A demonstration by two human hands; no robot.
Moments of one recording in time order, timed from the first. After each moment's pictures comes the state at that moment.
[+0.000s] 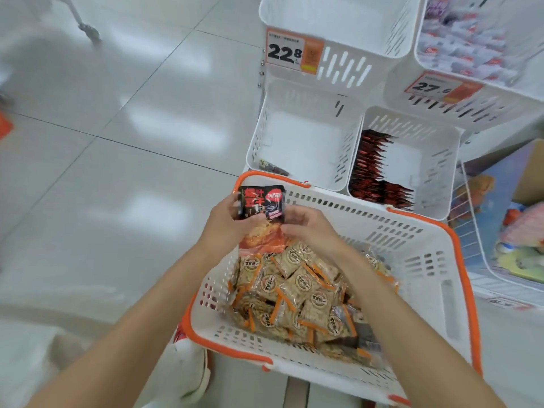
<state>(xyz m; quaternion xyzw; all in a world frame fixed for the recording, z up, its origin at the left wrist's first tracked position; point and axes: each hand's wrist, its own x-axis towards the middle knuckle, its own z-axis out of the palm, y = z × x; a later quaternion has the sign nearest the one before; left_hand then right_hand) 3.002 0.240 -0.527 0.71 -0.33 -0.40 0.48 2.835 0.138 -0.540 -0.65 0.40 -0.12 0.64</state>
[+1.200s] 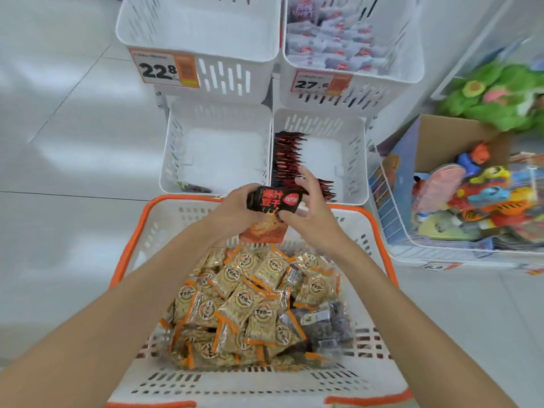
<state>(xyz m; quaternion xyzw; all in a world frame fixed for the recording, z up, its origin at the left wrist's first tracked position) 2.888 0.118 -0.491 0.59 -0.50 -0.52 0.37 2.715 0.090 -0.494 -0.68 0.46 -0.27 0.50</state>
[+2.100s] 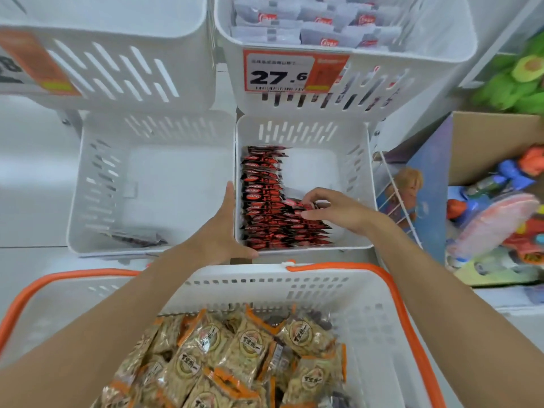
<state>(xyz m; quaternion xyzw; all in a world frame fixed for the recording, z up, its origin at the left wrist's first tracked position) 2.889 -0.037 -0.614 0.64 -0.57 -0.47 0.21 2.632 -0.150 -0.606 -0.66 0.53 -0.07 0.53</state>
